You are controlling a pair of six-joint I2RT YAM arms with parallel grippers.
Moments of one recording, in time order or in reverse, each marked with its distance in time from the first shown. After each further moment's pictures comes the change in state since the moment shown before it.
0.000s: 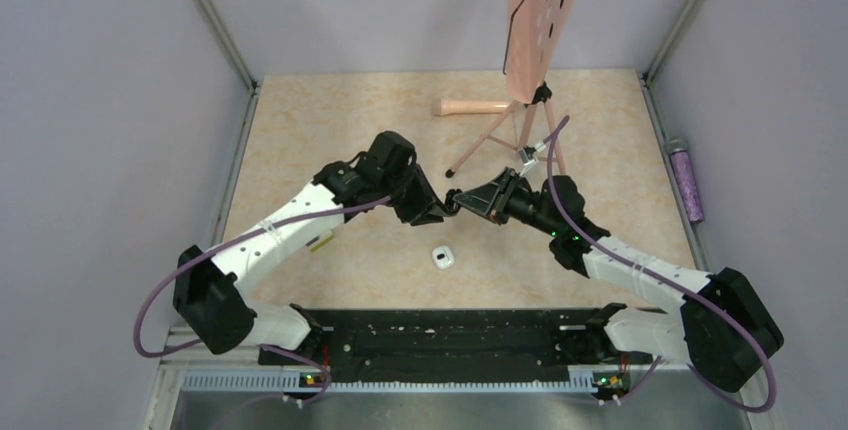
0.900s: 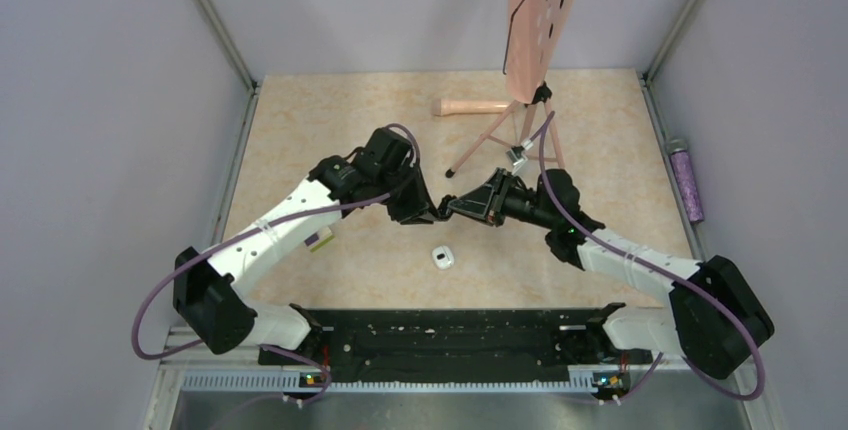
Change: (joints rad) left arm 0.014 0.000 0.055 -0.111 0.001 0.248; right arm -0.023 0.070 0.034 0.007 -0.173 0.040
